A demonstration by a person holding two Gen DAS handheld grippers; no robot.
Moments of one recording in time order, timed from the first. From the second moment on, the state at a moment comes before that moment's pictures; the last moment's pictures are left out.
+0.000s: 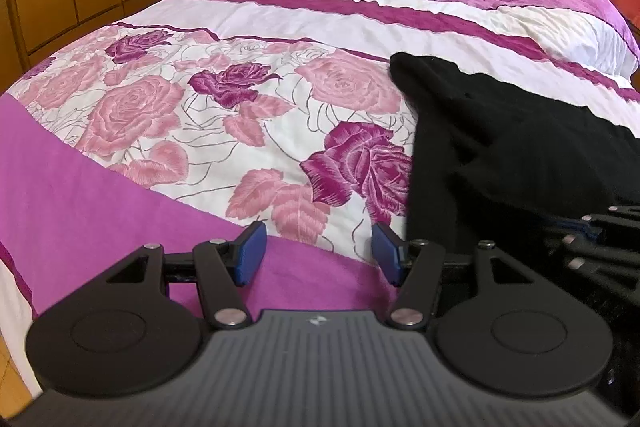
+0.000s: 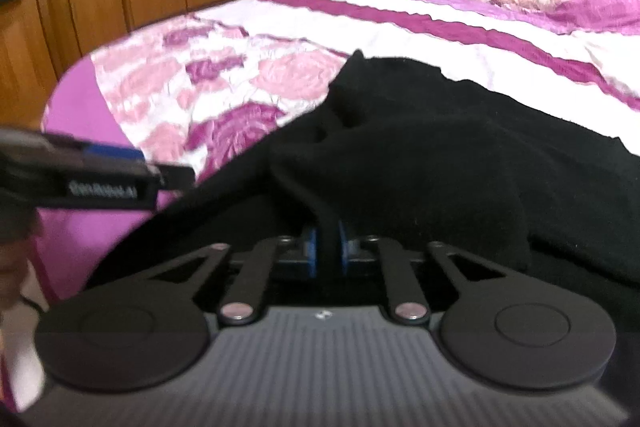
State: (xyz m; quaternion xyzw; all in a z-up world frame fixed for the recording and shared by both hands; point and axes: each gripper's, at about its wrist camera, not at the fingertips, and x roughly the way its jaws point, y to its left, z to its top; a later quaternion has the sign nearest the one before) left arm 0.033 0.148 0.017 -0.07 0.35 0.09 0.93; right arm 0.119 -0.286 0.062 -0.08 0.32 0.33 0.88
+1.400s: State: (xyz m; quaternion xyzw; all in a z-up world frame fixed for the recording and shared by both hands) left arm 0.123 0.070 0.041 0.00 0.33 0.03 0.94; right arm 0.196 -0.528 0.066 0.14 0.29 0.11 0.94
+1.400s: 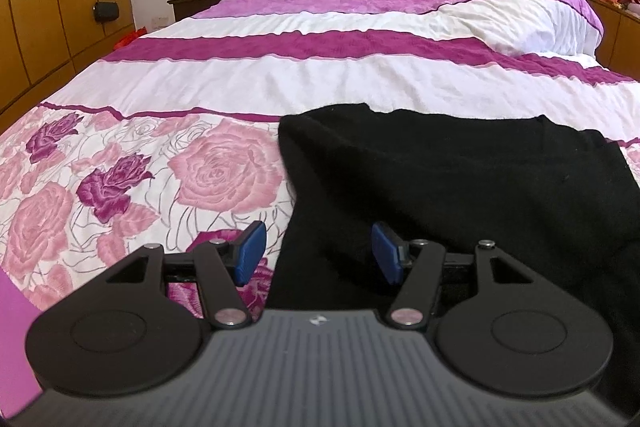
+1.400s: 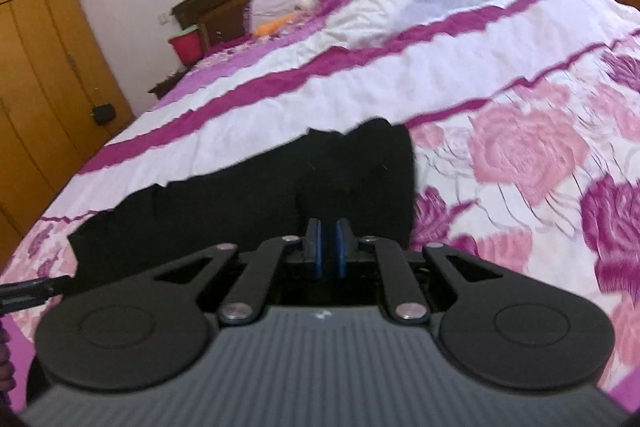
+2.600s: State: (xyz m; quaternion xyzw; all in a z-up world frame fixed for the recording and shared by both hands) left arm 0.178 0.061 0.009 0.05 0.32 0.05 0.94; right arm 0.247 -0.491 0.070 0.06 0.29 0.11 0.95
